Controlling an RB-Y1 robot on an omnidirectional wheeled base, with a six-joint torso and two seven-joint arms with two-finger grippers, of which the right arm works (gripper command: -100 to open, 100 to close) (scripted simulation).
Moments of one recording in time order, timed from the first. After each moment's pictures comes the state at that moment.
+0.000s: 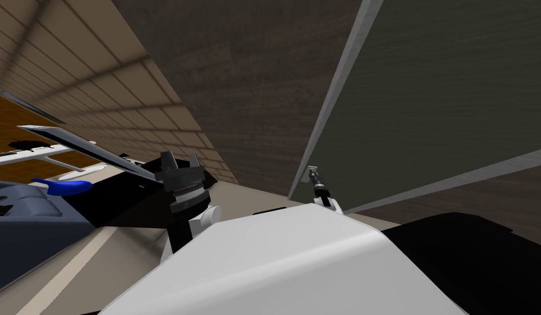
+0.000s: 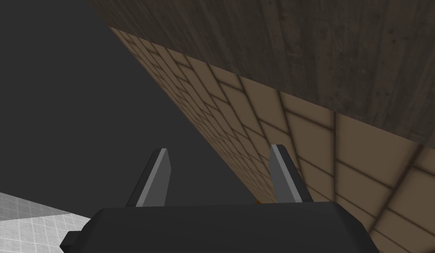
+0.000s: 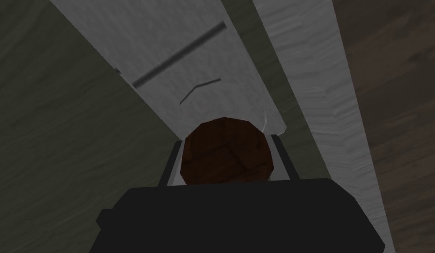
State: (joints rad) arm 0.26 -0.08 -0.43 -1.46 0.34 -0.43 0.61
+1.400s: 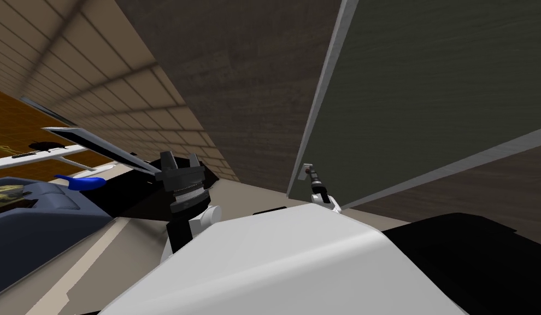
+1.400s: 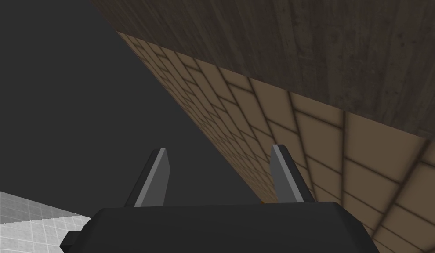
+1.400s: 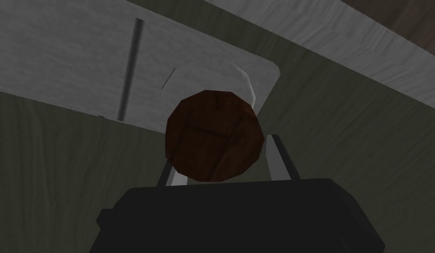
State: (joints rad) arm 0.24 -0.18 -0.28 -1.42 -0.01 -0.46 0.27
